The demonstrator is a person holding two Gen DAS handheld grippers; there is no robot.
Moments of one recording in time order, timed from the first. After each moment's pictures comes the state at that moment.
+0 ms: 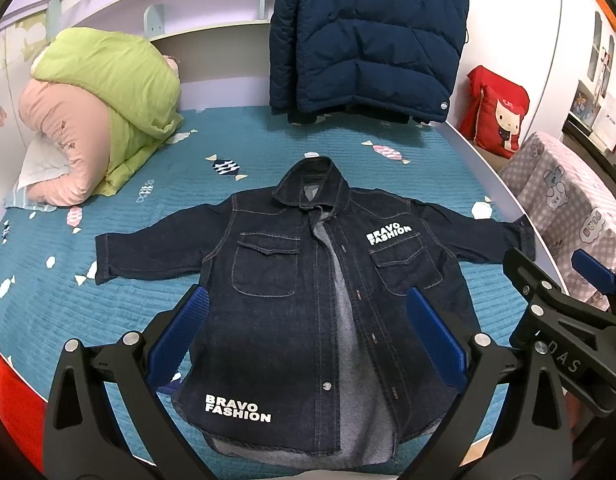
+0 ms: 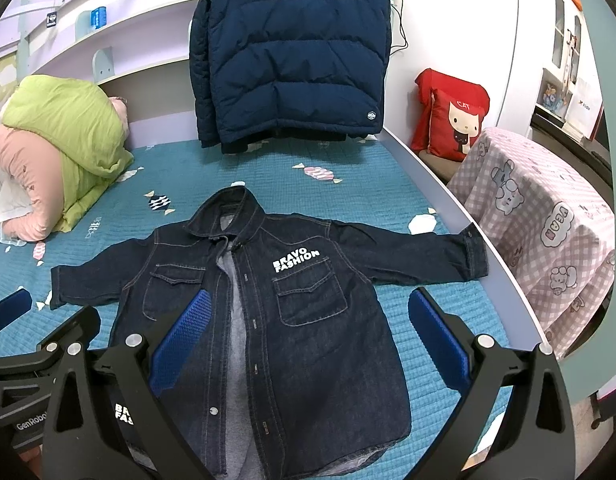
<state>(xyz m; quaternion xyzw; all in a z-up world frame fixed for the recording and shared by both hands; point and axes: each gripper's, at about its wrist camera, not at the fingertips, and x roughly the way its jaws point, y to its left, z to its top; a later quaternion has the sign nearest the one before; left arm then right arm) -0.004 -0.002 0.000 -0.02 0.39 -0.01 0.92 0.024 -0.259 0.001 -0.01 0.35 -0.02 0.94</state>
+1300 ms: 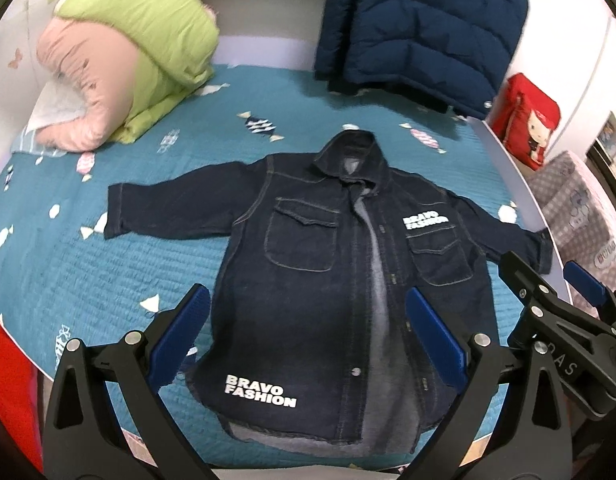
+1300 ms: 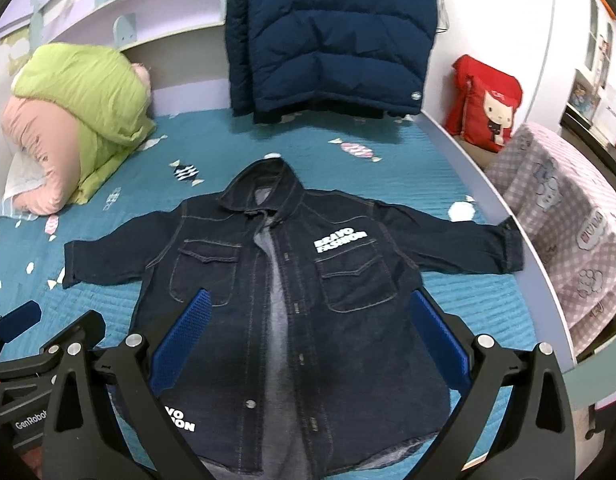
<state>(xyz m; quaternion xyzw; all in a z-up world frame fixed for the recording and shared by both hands) 0.014 0.077 -0.028 -0.09 0.45 0.03 0.89 0.058 -0.186 -0.021 -0.03 0.41 0.03 0.91</state>
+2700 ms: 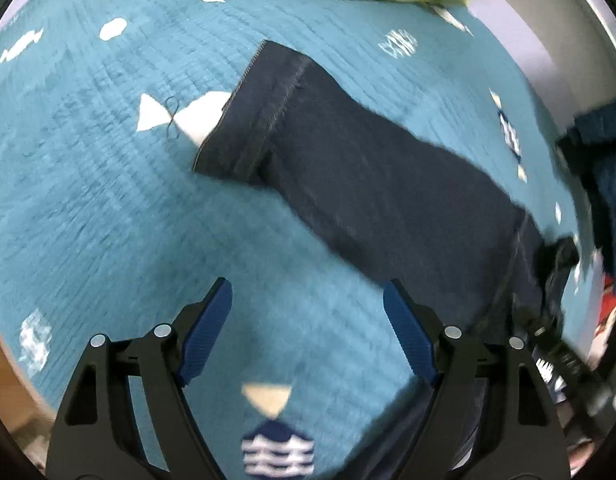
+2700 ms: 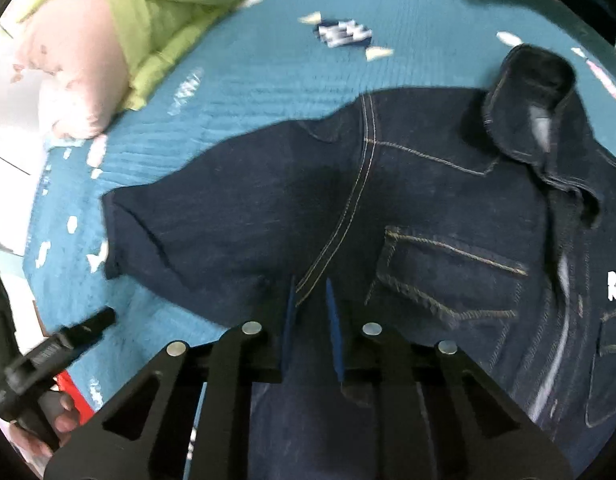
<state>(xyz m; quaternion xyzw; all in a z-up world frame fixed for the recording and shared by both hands) 0.129 0.385 -0.230 -0.35 0.54 0.21 0.73 0.291 0.053 -0.225 -0.02 0.62 0.23 0.75</state>
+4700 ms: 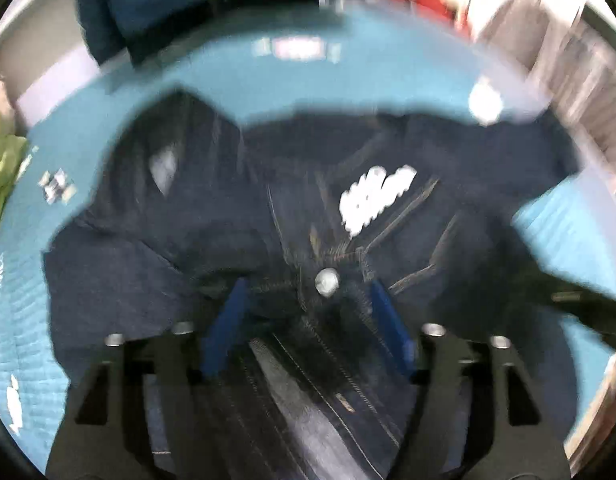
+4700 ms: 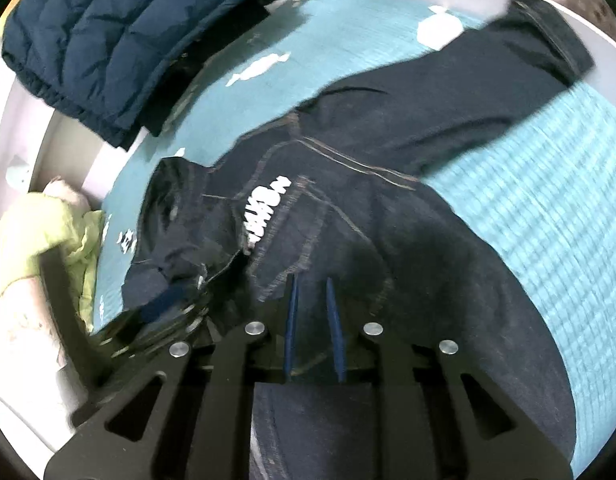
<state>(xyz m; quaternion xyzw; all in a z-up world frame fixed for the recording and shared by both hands) 0.239 -0.093 -0.171 0.07 0.47 -0.19 0.86 0.204 -0.354 -0.183 0.29 0.48 -0.01 0.83</state>
